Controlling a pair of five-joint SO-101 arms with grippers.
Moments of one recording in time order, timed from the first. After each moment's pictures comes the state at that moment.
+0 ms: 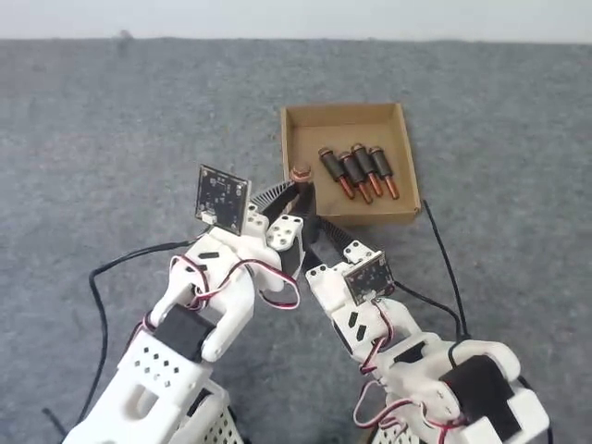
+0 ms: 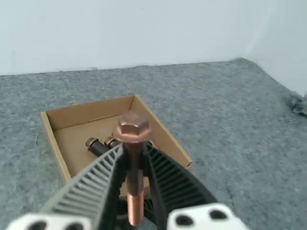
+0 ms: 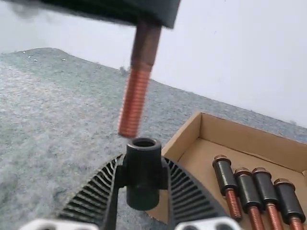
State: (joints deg) left arm 25.5 -64.0 67.5 28.5 17.9; right arm -35.0 -12.4 94.5 -68.0 4.1
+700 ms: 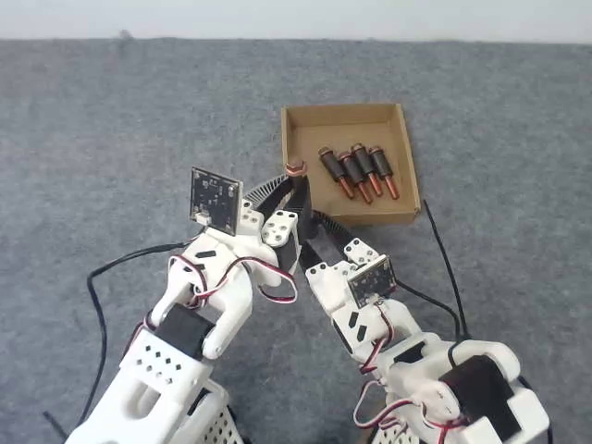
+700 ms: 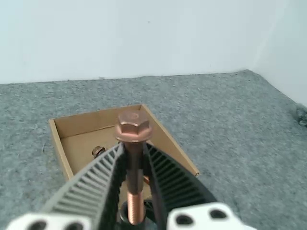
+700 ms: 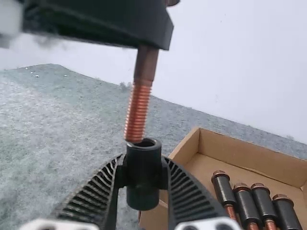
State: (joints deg) left arm 23.6 -64.0 69.8 23.5 17.9; right arm -35.1 -12.4 94.5 -71.8 4.1
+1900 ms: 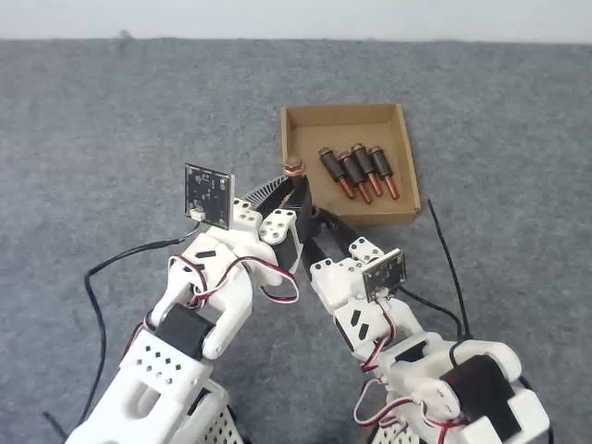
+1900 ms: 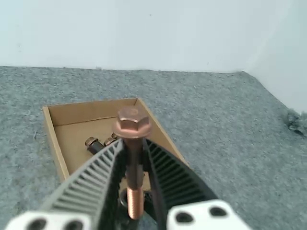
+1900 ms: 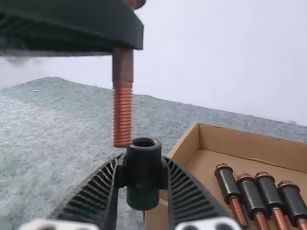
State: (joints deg) left arm 23.6 -64.0 69.8 23.5 22.8; right arm -33.9 -12.4 94.5 -71.8 -2.4
